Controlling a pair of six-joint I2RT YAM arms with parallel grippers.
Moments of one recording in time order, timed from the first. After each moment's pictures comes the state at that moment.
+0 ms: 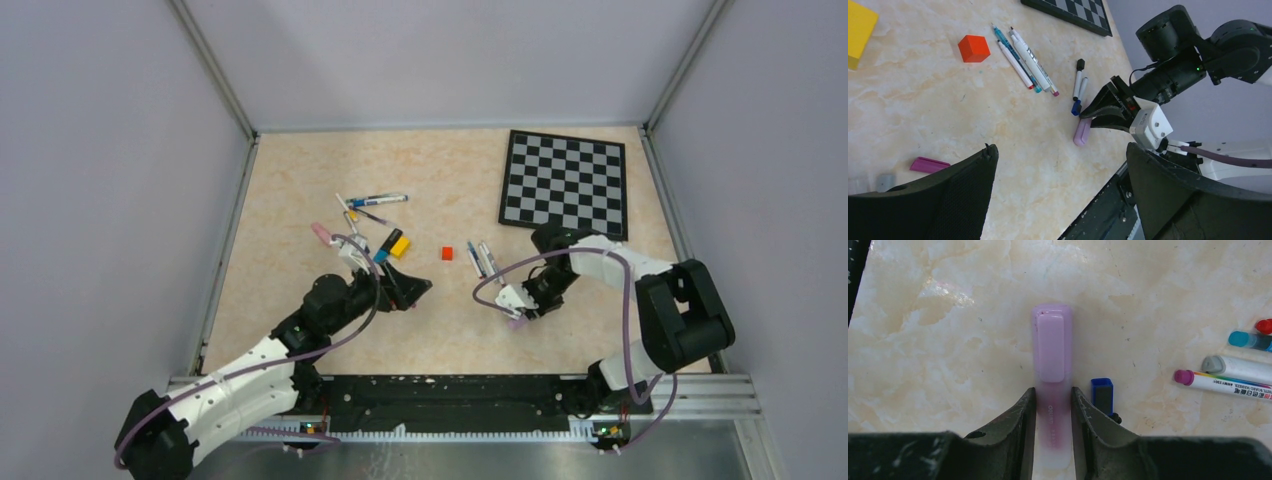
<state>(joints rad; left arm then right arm) -0.74 0.71 0.27 0.25 0.07 -0.83 0.39 1.50 0.79 -0.92 -0.48 -1.76</state>
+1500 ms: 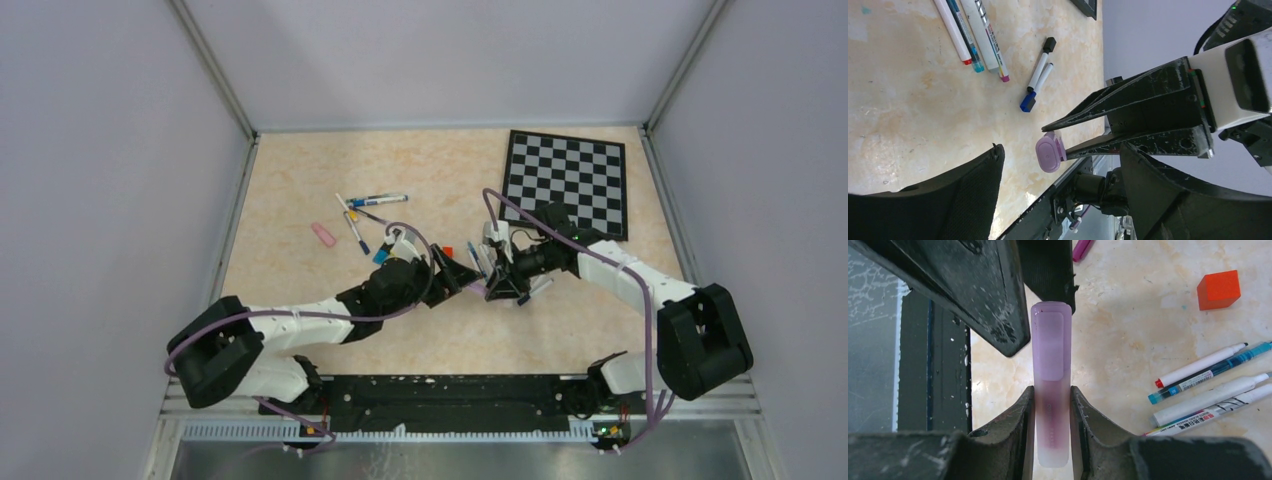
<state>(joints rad) -0.94 1.29 0.49 0.51 -0.02 -1.25 0.43 1.36 0.81 -0.52 -0.93 -0.66</state>
